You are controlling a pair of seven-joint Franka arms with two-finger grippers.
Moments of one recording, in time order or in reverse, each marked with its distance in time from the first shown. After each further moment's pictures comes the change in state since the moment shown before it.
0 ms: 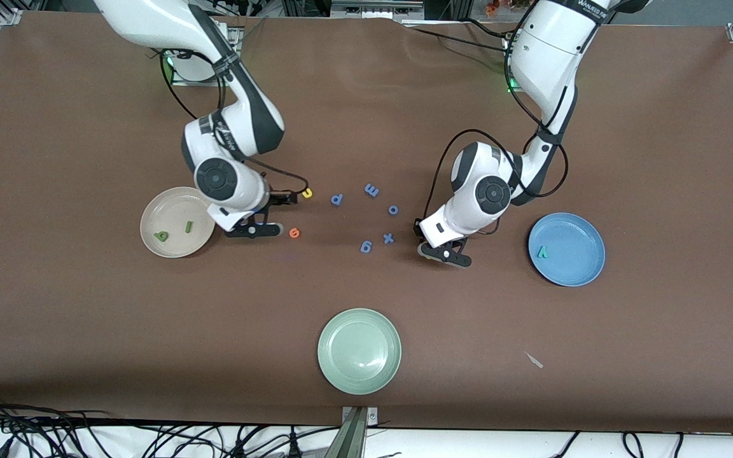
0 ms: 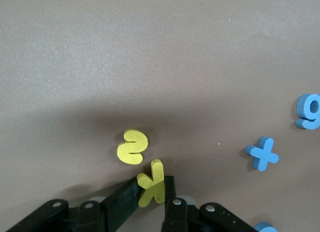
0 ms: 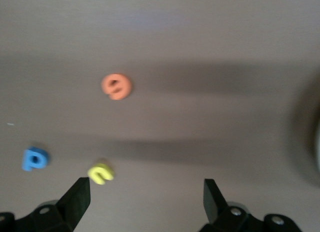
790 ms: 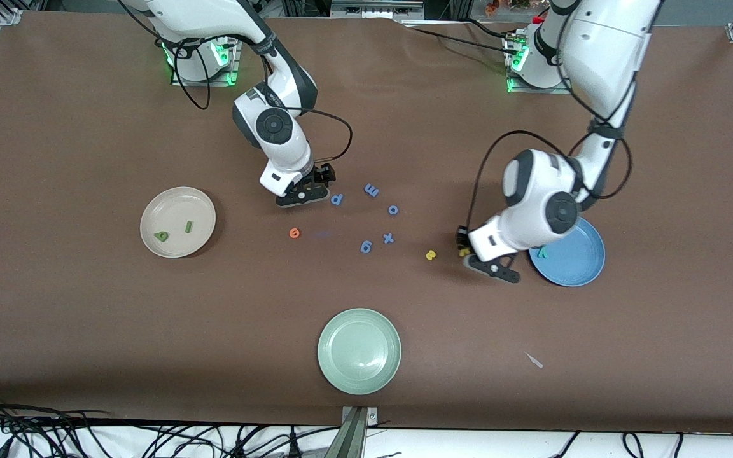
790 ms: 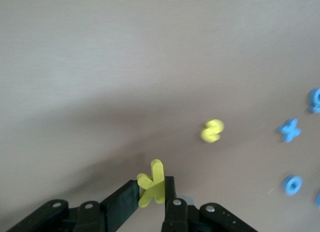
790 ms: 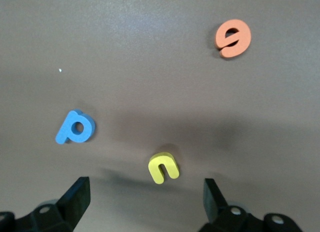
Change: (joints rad) left arm 0.211 -0.114 0.024 0.017 0.000 -0.241 0.295; right arm 0.098 -0.008 0.081 -0.223 -0.149 0.372 0.058
